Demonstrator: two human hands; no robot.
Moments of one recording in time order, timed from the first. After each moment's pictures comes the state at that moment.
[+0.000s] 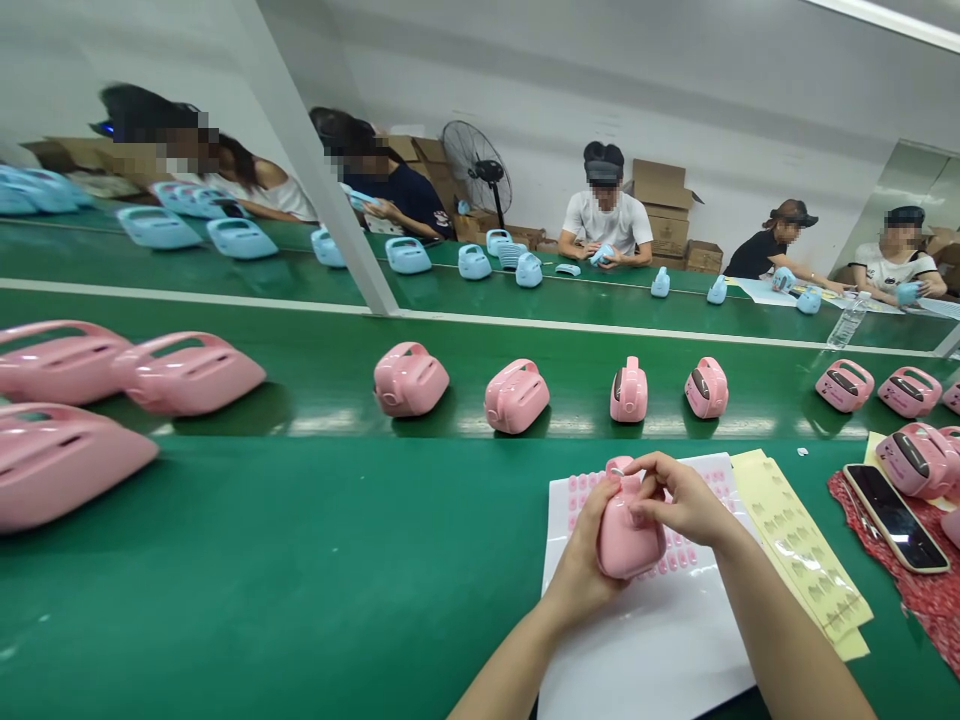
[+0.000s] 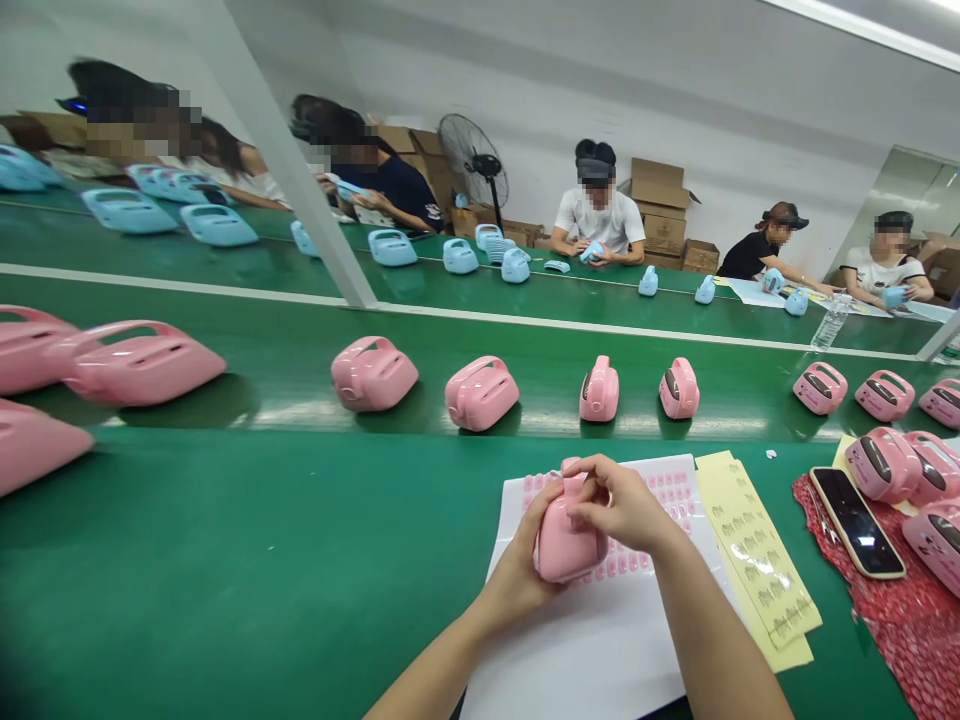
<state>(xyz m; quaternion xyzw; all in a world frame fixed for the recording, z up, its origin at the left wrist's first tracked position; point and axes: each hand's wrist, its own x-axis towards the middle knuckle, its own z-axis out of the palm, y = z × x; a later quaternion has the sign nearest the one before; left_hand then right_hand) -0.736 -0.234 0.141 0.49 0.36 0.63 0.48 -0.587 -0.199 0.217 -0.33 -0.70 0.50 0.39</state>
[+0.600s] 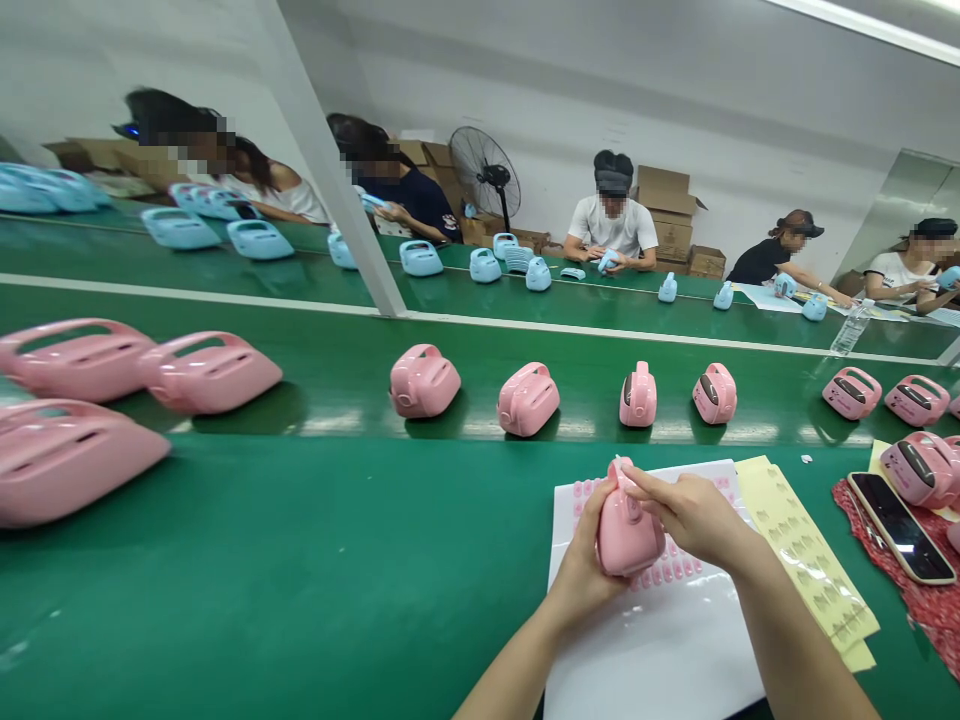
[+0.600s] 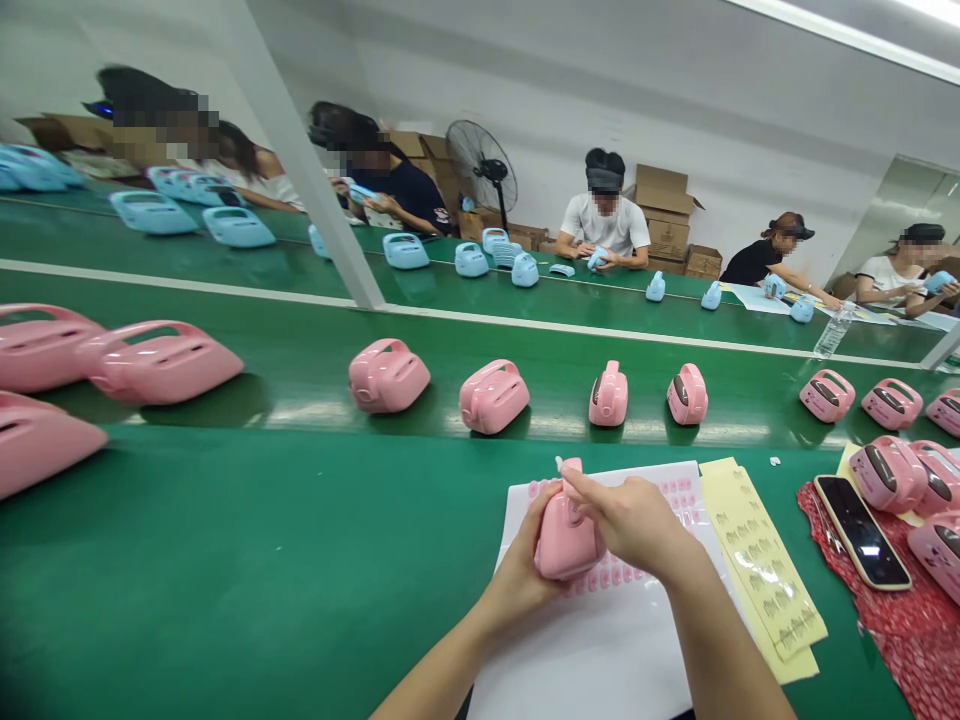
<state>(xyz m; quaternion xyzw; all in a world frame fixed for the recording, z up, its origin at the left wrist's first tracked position) -0.750 -0.235 0.144 0.47 0.35 0.62 0.52 -0.588 -0.208 0.223 -0.34 -0.89 0.08 0.29</state>
